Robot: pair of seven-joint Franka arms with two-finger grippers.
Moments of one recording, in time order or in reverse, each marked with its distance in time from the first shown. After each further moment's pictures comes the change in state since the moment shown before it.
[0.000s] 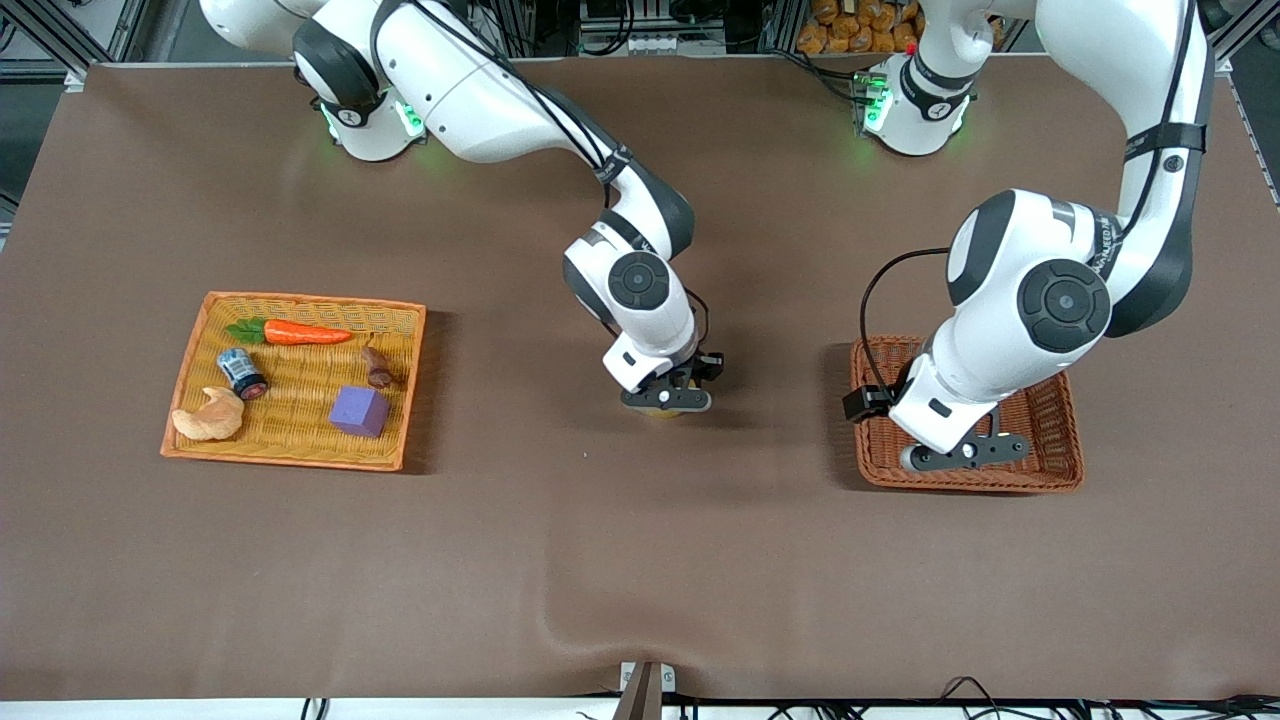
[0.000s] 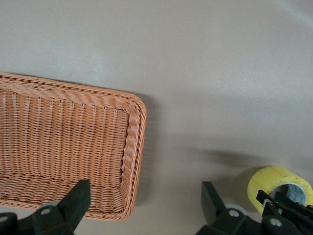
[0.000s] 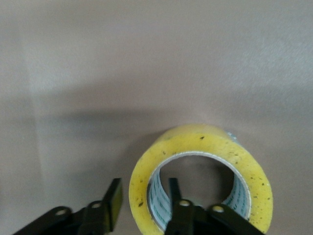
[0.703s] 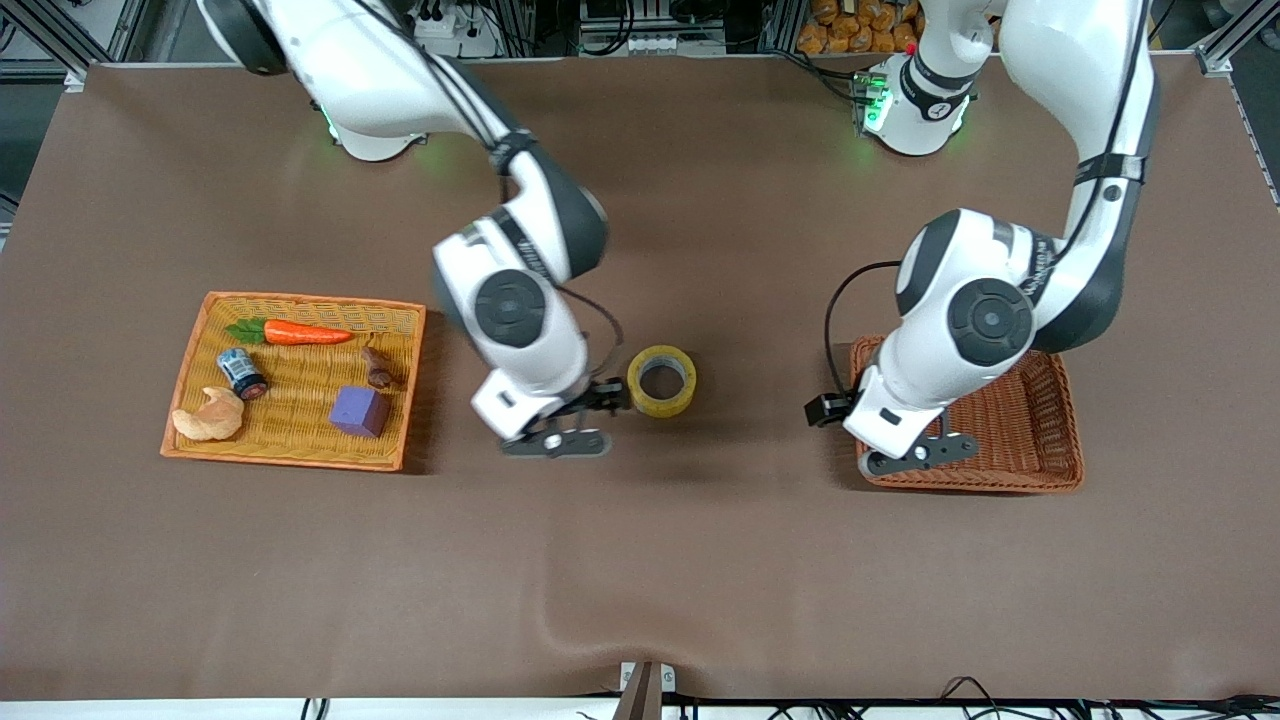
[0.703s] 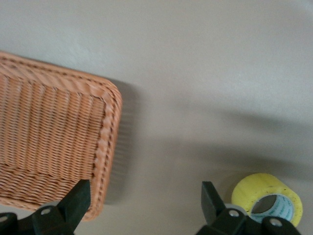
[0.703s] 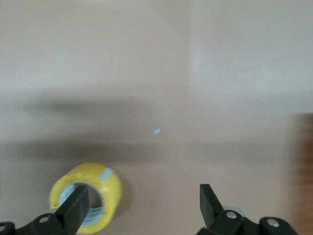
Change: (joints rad) left arm -0.075 0.068 -0.002 0.001 0.000 0.043 -0.173; right arm -0.210 -0.228 -0.062 0.023 -0.043 -0.372 -0.305
